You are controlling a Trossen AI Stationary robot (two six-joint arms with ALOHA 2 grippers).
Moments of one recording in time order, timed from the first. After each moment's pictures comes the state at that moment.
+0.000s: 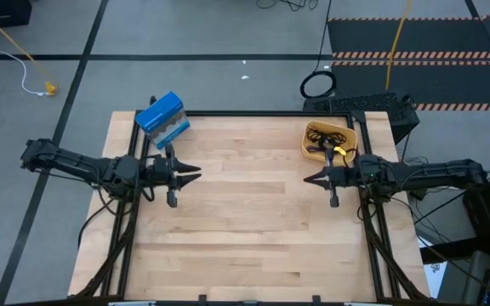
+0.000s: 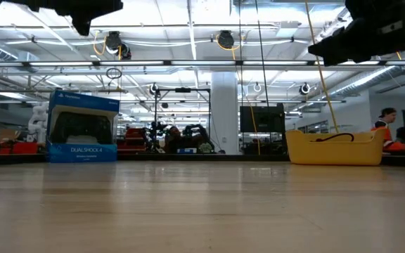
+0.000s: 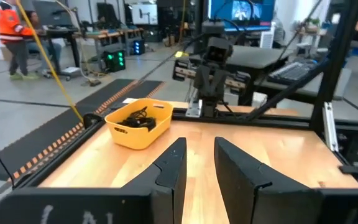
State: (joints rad) left arm -0.23 0.70 0.49 0.17 -0.36 -0.03; right arm -0.01 0.49 0.23 0.11 -0.06 -0.19
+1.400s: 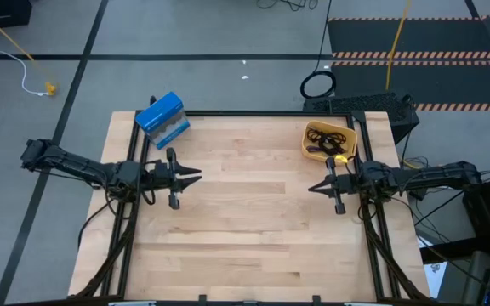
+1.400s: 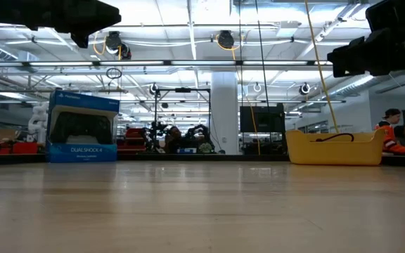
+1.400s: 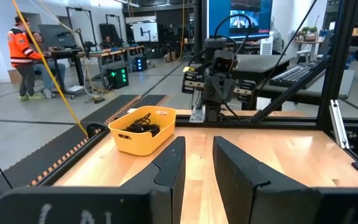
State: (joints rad) left arm -0.23 0.70 0.32 0.42 -0.36 0.06; right arm 0.04 0.33 0.07 0.16 -0.11 -0.19
